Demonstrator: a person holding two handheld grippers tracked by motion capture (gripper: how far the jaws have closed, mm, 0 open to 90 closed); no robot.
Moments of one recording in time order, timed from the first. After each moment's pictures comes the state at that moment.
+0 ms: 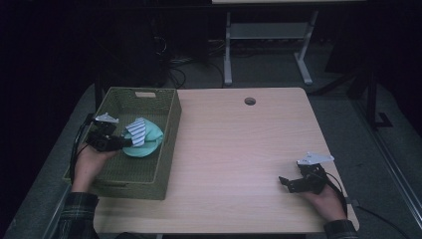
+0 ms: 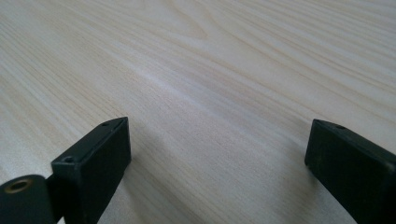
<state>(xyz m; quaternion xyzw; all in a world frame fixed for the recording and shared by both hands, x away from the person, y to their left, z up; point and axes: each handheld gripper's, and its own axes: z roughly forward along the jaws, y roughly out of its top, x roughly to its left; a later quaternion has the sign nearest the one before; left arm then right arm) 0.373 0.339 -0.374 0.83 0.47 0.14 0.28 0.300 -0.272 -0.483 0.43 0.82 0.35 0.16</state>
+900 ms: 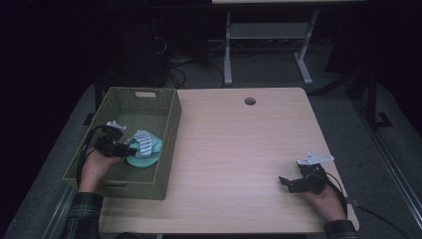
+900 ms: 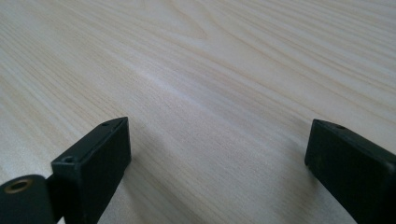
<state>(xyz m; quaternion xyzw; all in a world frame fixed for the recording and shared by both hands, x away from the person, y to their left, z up) 0.382 0.339 -0.403 0.84 0.48 0.11 0.24 0.300 -0.272 -0.483 0.43 0.82 0.35 0.16</state>
